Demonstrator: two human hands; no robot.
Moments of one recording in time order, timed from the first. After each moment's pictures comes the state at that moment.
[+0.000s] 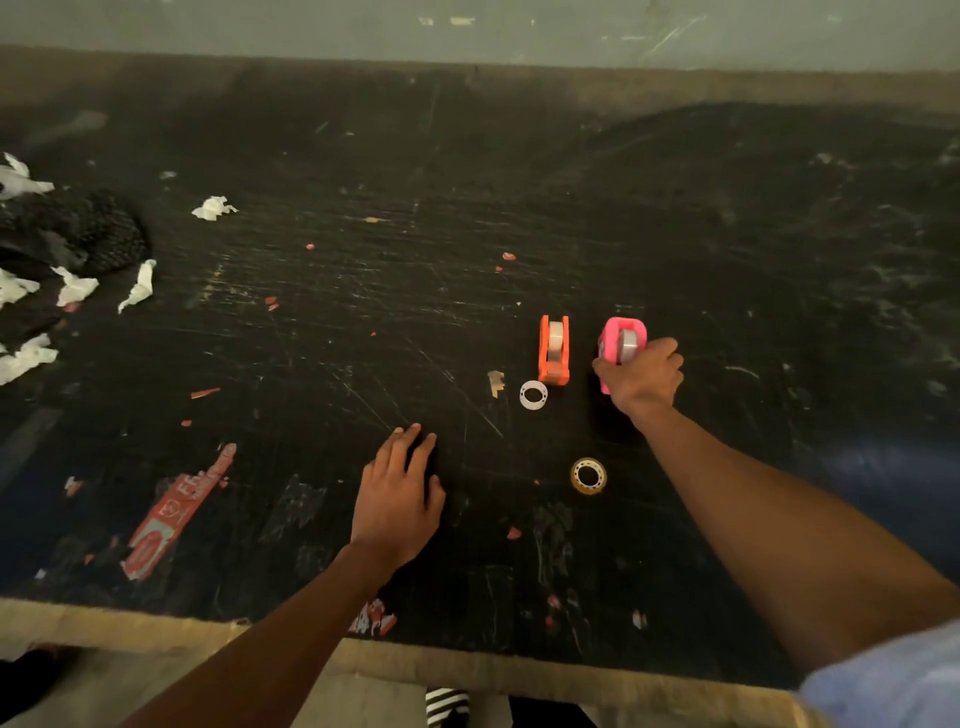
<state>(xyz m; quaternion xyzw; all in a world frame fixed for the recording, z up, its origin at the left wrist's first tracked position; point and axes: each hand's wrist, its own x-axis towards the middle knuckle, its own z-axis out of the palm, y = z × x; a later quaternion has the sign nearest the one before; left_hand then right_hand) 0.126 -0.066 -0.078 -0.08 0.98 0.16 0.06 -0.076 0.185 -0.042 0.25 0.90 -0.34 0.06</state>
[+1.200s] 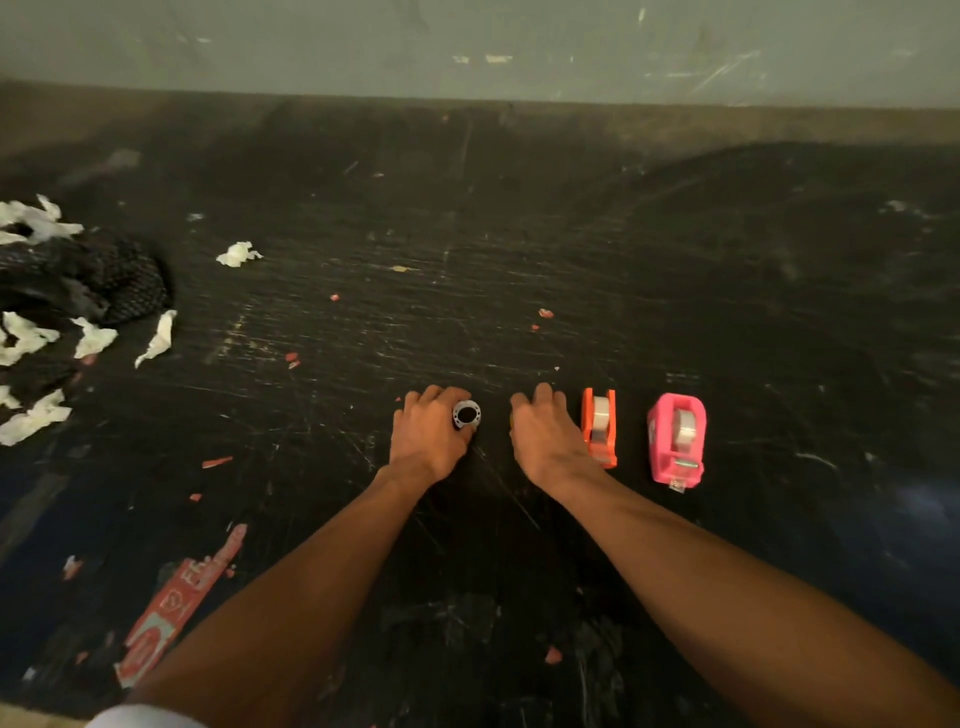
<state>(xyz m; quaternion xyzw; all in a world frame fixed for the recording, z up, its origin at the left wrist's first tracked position) -0.046 -0.104 -0.045 -0.15 0.96 0.21 0.07 -0.083 0.045 -0.029 -0.19 0.96 -0.09 0.18</state>
